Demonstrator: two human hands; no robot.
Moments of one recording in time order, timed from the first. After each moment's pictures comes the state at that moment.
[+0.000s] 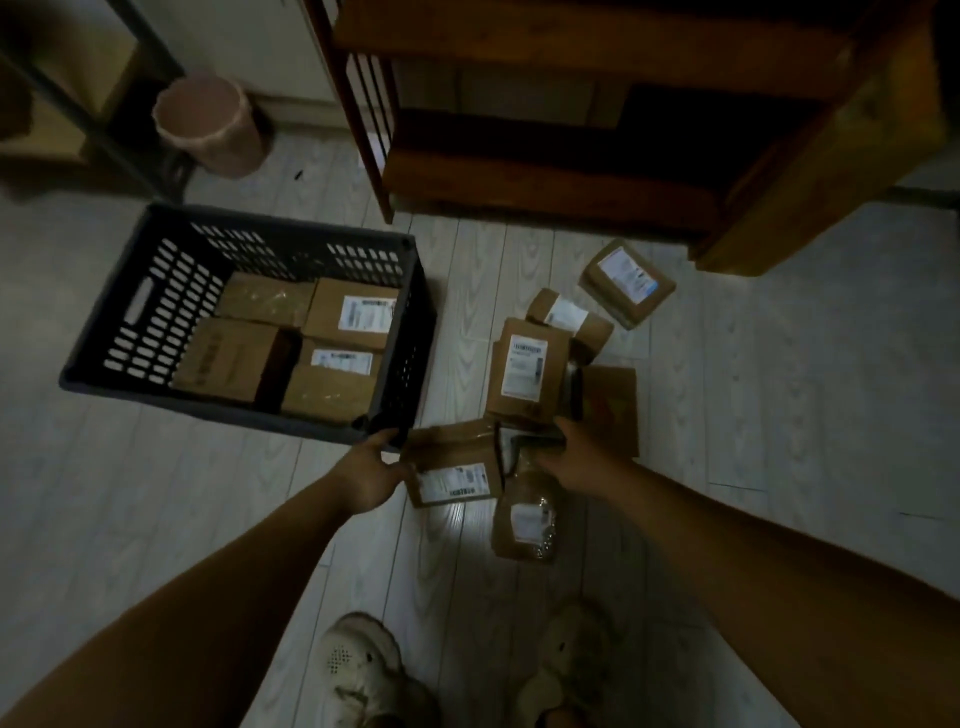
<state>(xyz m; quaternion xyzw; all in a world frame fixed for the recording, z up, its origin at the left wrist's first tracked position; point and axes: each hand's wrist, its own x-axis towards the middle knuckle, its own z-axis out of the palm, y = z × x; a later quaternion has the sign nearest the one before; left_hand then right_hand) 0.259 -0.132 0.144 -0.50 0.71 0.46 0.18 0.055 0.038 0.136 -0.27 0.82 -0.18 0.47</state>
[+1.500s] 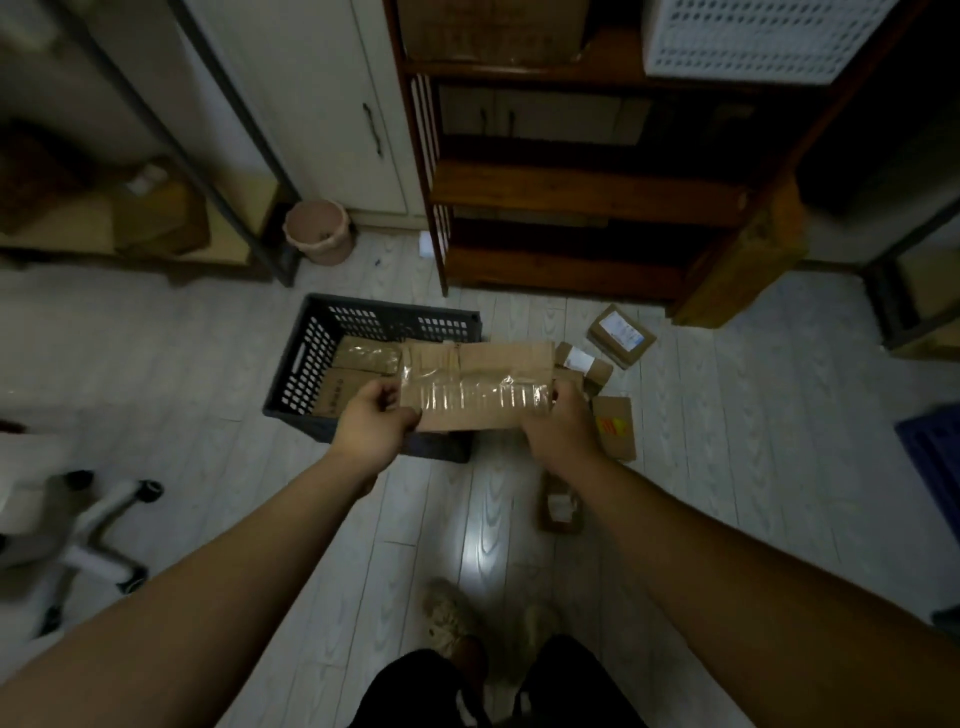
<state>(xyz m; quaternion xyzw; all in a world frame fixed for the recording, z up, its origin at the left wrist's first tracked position) 0.363 -0.144 0.495 -0.52 0.62 0.58 -0.10 0.214 -0.001 0.486 -0.14 0.83 -0.42 0.35</state>
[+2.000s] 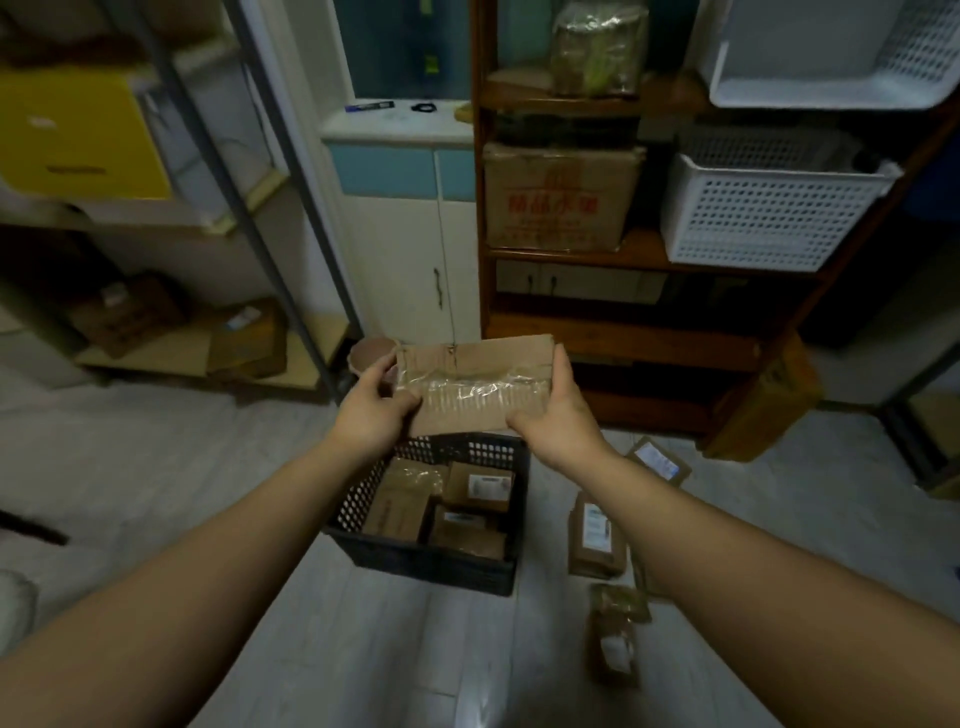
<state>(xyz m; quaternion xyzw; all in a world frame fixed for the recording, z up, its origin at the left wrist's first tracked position) 0.408 -0.269 0.639 -0.44 0.66 0.57 -0.21 0.254 -0.124 0.629 -0.30 0.78 -0.47 0.27</state>
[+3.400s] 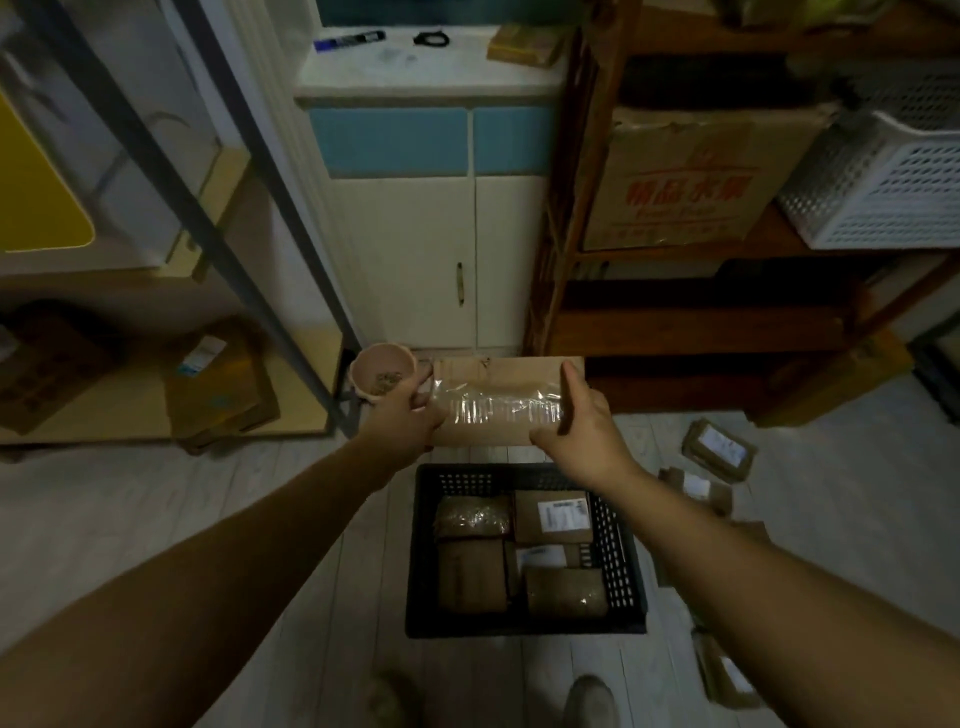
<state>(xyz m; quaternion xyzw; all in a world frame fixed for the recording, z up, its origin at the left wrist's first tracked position) 0.367 -0.636 0.560 -0.36 0.71 0.60 -0.03 0.245 -0.452 0.537 -0.23 0.86 -0.39 0.24</state>
